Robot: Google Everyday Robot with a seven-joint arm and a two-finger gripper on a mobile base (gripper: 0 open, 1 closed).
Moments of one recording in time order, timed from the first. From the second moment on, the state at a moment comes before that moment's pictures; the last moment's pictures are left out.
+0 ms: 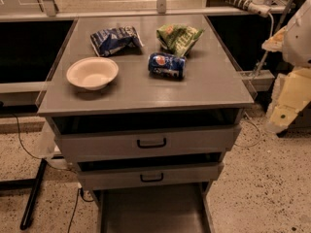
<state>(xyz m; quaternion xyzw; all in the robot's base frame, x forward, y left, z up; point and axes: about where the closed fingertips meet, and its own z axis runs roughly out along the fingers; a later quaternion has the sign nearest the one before) 0.438 -0.217 0.976 -0.60 0.78 -0.03 0.16</state>
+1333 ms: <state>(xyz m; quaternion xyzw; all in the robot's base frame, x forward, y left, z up) 0.526 -0.167 0.974 -0.64 0.71 -0.01 0.28</state>
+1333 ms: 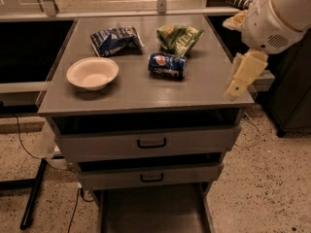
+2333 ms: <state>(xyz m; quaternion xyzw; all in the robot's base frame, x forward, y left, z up) 0.603 -0.136 0.956 -0.65 0.66 0.09 0.37</state>
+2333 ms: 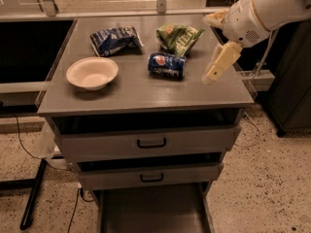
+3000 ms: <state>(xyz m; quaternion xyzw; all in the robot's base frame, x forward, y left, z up) 0.645 -0.090 0.908 -0.65 0.66 0.14 0.35</state>
